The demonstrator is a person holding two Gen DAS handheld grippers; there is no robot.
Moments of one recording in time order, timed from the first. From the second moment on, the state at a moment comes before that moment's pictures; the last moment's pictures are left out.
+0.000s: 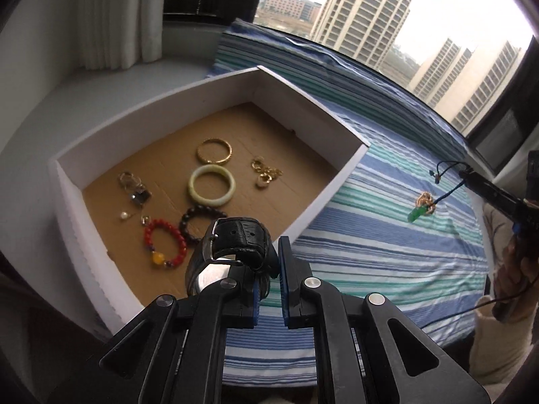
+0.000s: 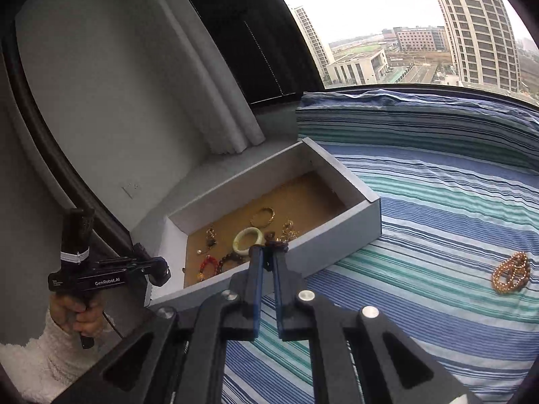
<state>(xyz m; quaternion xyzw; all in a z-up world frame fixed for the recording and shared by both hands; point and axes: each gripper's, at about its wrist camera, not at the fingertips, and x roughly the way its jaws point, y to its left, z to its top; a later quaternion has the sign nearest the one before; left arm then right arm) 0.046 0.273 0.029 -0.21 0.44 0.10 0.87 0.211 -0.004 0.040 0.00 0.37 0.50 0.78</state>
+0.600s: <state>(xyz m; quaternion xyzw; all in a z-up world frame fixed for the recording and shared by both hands) 0.058 0.359 -0.049 -0.25 0.49 0.17 0.82 0.237 0.190 -0.036 -0.09 0.46 0.53 0.71</state>
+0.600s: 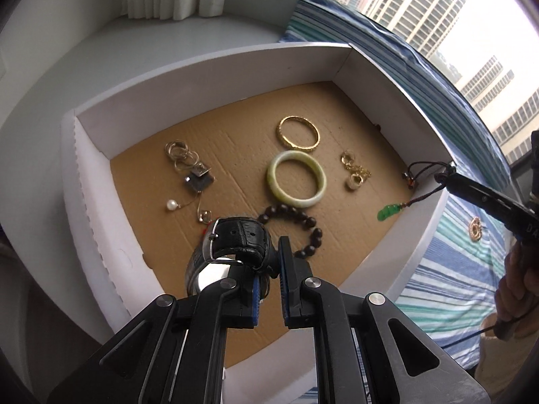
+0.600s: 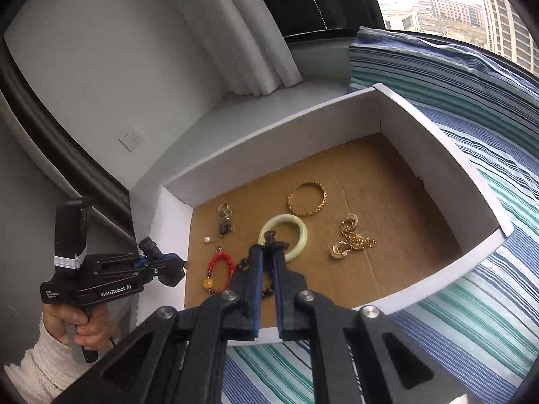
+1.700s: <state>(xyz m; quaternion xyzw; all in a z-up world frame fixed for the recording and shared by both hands) 0.085 0.095 -0.033 -0.11 0.43 0.02 0.90 0.148 -0.112 -0.065 -0.11 0.39 0.27 0.87</state>
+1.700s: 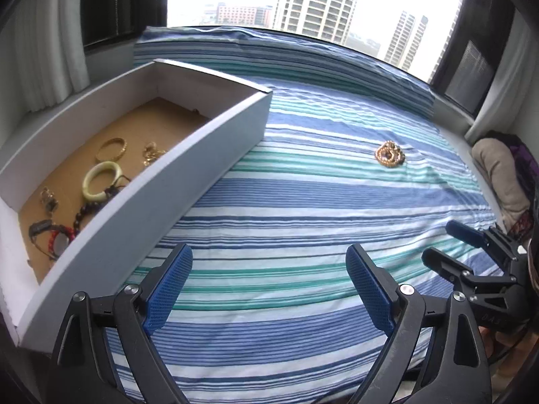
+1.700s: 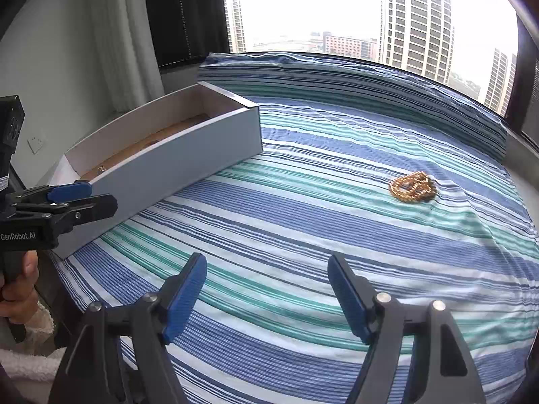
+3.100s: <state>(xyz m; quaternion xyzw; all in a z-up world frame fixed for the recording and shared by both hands) 0.211 -0.027 -0.071 -0.01 0.50 -0.07 0.86 0.158 -0.244 -0.120 -0.01 0.44 0.16 0.88</state>
